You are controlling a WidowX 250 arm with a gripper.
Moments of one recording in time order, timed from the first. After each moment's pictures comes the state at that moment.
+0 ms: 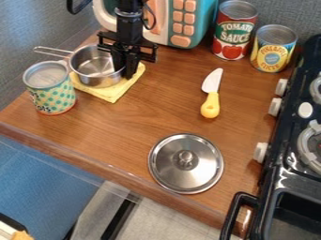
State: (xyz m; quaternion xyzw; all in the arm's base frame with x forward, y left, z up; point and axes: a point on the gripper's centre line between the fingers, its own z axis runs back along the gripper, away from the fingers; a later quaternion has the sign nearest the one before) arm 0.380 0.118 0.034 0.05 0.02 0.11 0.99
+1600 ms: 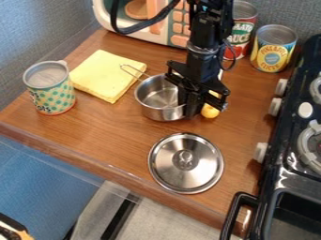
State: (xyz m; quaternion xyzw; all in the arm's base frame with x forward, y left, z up) arm 0.337 -0.032 0.039 0.03 0.02 -0.13 0.99
